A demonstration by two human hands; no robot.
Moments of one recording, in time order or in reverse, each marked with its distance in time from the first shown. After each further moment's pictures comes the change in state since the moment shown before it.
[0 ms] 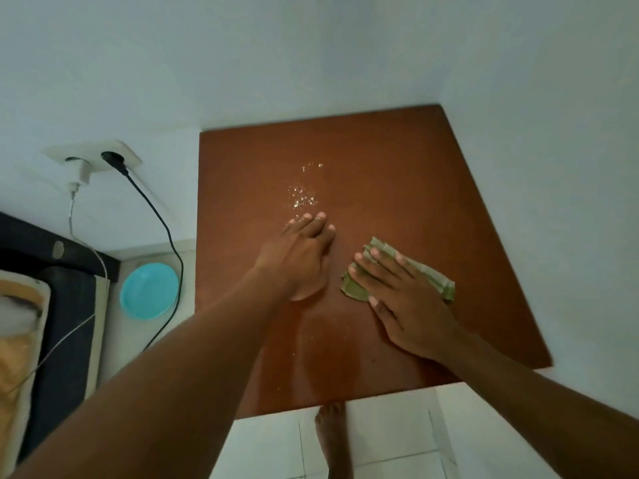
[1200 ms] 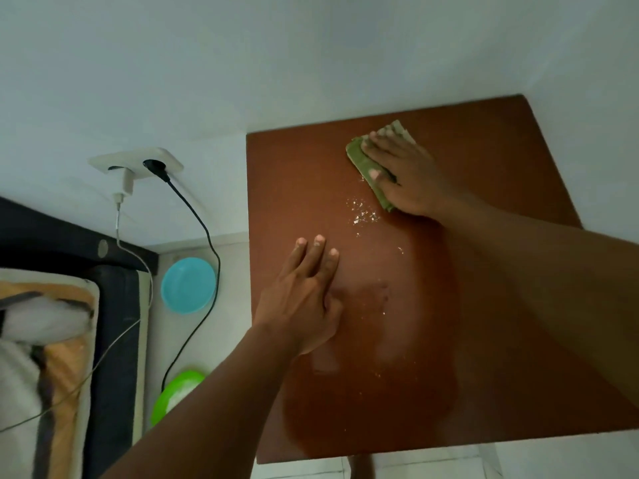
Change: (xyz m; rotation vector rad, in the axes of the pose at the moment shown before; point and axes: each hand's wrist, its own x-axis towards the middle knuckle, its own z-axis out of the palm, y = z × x) left_hand -0.044 -0.073 0.023 -0.135 0.026 -0.152; right_hand 0.244 0.046 -0.045 0.037 0.041 0.113
